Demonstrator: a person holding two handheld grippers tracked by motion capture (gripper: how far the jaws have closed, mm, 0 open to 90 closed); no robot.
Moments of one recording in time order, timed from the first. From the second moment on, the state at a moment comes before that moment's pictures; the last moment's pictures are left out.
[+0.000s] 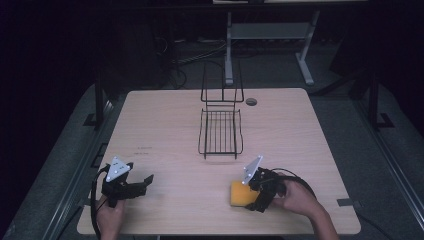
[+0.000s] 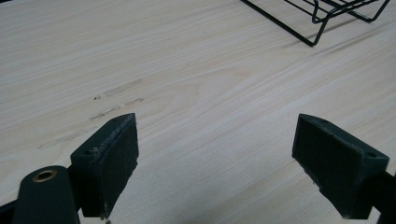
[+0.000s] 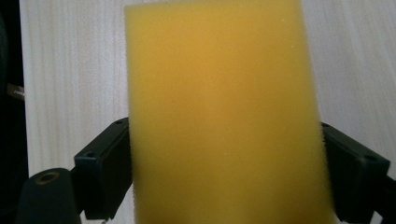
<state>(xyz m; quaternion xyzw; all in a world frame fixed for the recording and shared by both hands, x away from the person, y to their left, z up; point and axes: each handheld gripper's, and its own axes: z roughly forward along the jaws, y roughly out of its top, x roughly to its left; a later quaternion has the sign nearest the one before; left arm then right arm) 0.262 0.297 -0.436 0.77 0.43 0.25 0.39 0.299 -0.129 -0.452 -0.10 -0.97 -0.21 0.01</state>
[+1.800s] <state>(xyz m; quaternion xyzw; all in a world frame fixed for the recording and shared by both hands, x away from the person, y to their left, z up) 0.262 0.296 -0.436 0.77 0.43 0.25 0.39 0.339 -0.100 -0.404 -0.07 -0.97 -0.25 -0.01</state>
